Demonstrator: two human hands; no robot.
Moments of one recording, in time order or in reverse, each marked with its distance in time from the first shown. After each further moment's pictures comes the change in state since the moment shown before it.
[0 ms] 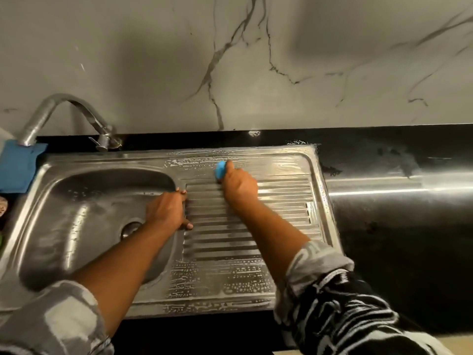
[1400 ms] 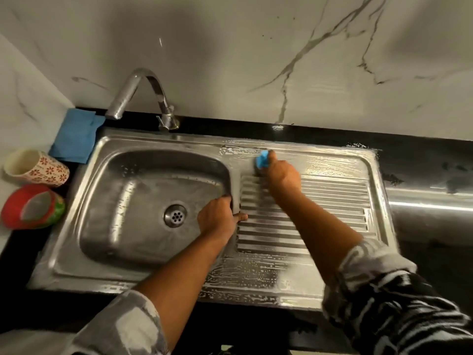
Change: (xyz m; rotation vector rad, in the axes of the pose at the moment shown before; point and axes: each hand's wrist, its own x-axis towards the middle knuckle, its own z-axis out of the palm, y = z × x) left_hand -0.004 -0.049 0.058 -0.310 0.117 -0.016; right_hand 0.008 -0.060 0.036 -0.249 0.091 -0.076
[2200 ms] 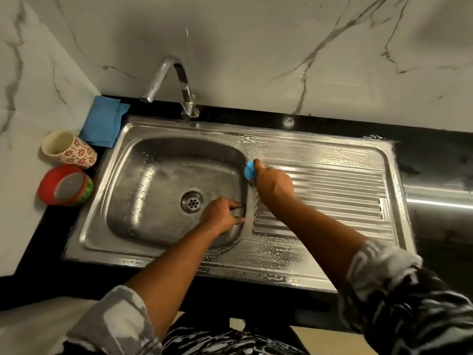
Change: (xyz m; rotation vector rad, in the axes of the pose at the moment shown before) left_hand -0.015 -0.069 0.002 -0.235 -0.265 0.042; right_hand -0.060 -0.044 0.027 -0.194 -0.123 -0.228
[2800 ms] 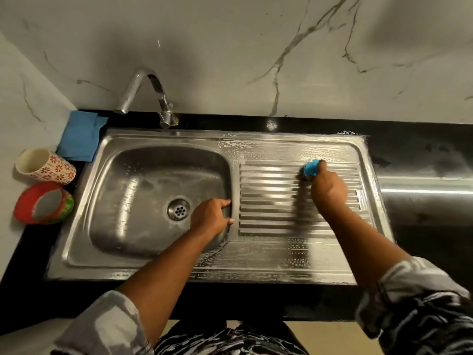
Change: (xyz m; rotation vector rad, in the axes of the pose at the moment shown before) left_hand -0.007 0.025 0.002 0.165 0.121 0.042; right_hand -0.042 0.159 -0.015 0.340 0.273 0.602
